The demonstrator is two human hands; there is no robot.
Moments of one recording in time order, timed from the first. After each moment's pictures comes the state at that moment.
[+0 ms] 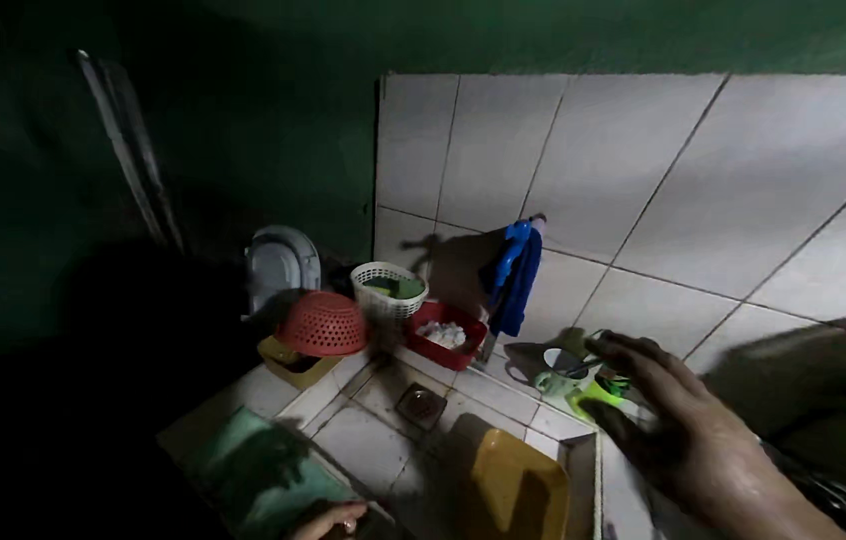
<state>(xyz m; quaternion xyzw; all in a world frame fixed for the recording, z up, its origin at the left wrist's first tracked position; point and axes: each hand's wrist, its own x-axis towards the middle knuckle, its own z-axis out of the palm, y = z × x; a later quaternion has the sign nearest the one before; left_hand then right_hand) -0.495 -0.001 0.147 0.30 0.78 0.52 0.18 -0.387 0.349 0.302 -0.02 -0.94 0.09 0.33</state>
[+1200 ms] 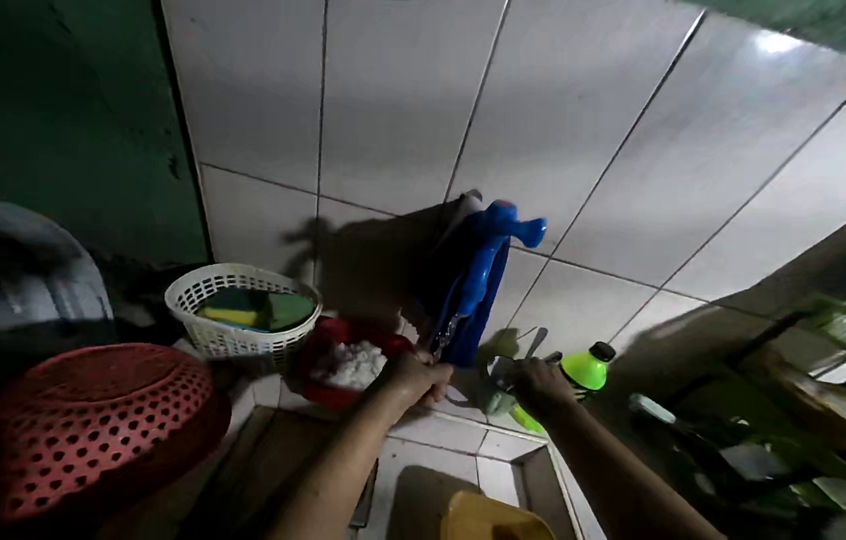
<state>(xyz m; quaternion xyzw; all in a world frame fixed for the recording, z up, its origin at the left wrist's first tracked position) -0.739 0.354 0.170 0.34 0.66 0.51 0.43 -0.574 0.536 0.158 -0.38 -0.92 -0.03 -0.10</state>
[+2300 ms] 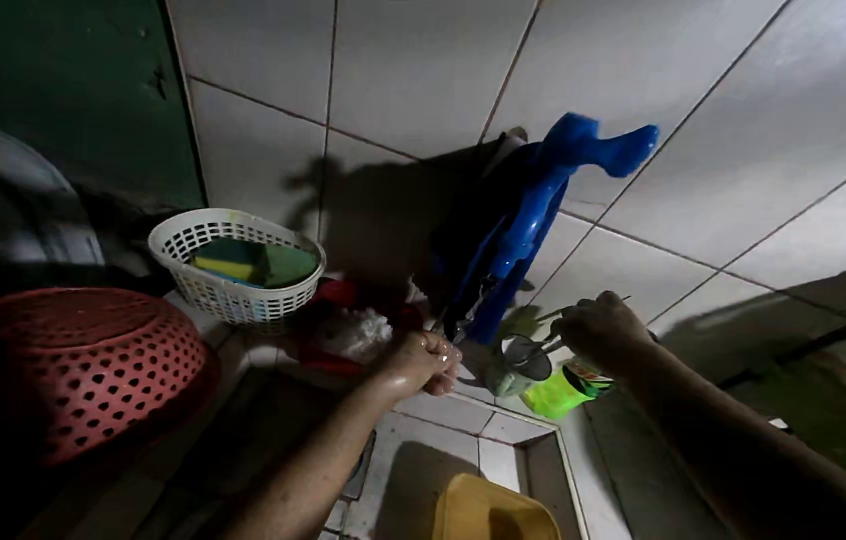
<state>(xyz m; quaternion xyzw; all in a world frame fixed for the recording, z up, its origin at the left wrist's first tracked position) -0.740 0.345 0.160 0.34 0.64 0.51 0.47 -0.571 0.574 0.214 -0.26 -0.91 -0.28 -0.15</state>
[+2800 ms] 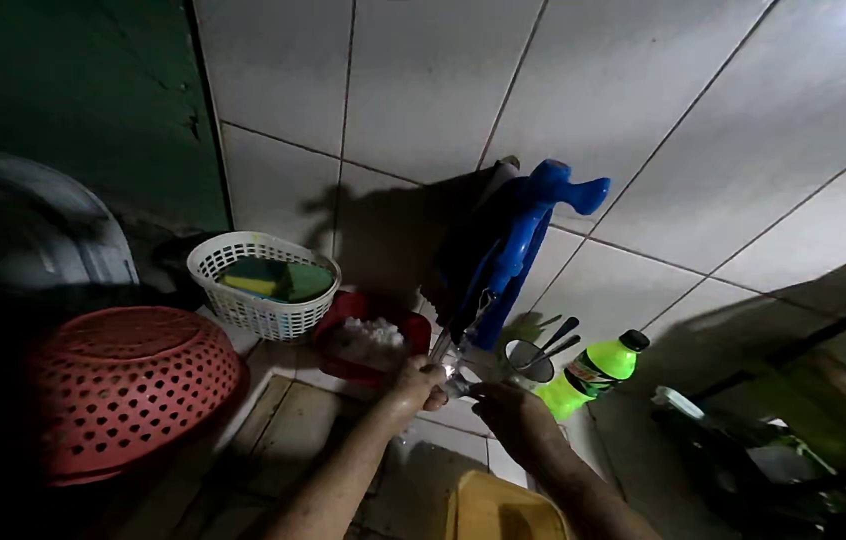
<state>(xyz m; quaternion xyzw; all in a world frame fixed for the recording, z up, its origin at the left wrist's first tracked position) -0.725 0.323 0.149 0.25 0.66 0.53 0.47 -0.570 0.428 0.148 -0.32 -0.92 0.21 0.07</state>
